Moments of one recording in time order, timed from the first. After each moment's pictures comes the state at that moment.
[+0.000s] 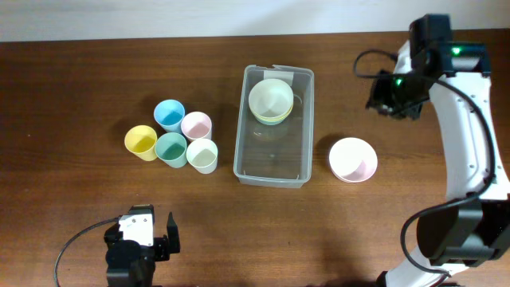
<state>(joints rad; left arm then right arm) -0.02 0.01 0.23 -0.78 -0.10 0.01 -0.07 1.84 1.85 -1.36 -0.21 0.31</state>
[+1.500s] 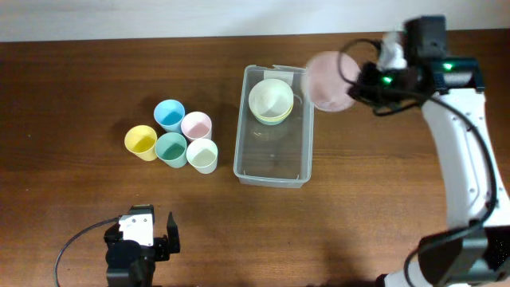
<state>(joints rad) -0.02 0.01 0.23 -0.78 -0.10 0.01 0.05 1.71 1.78 -1.09 -0.41 0.31</state>
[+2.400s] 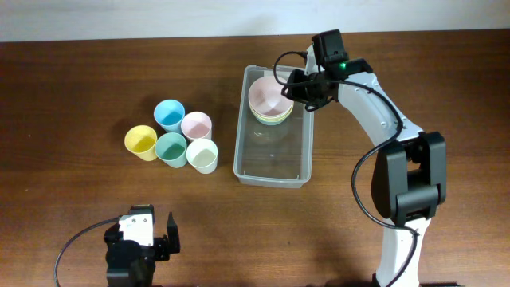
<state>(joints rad) -0.02 0.01 0.23 -0.78 -0.10 0.01 0.22 2.17 1.79 -0.69 -0.37 0.44</state>
